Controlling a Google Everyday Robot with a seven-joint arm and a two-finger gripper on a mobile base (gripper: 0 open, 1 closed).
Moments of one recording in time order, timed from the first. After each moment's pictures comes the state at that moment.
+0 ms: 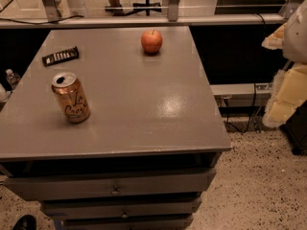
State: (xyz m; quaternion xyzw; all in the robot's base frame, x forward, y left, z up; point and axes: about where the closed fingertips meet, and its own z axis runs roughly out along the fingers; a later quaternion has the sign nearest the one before) arm 0.438 -0.217 0.976 -0.60 0.78 -0.03 0.16
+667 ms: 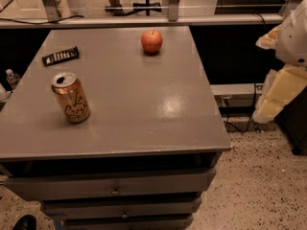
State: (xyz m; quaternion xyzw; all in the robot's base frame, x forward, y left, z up) arm 0.457 -0.212 0.965 -0.60 0.78 -0.02 0.19
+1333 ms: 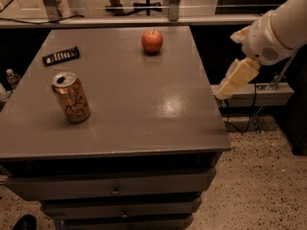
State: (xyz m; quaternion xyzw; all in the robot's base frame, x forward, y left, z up) arm 0.557 -0.185 0.930 -0.56 0.77 0.03 0.31
